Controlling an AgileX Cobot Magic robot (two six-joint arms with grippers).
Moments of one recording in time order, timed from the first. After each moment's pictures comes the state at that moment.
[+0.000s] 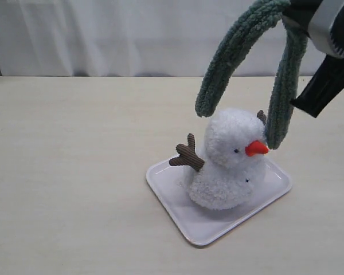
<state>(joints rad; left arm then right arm) -0.04 0.00 0.00 -0.03 0.34 0.13 0.53 0.95 -0.83 -0.63 0.16 -0.24</state>
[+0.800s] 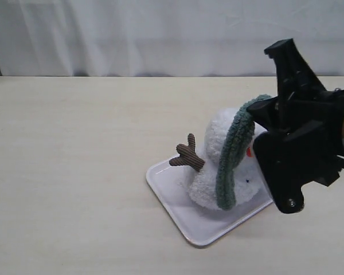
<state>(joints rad) -0.04 0.00 0.00 -0.03 0.34 0.13 0.70 1.08 -0.73 -0.79 0.43 -0.93</state>
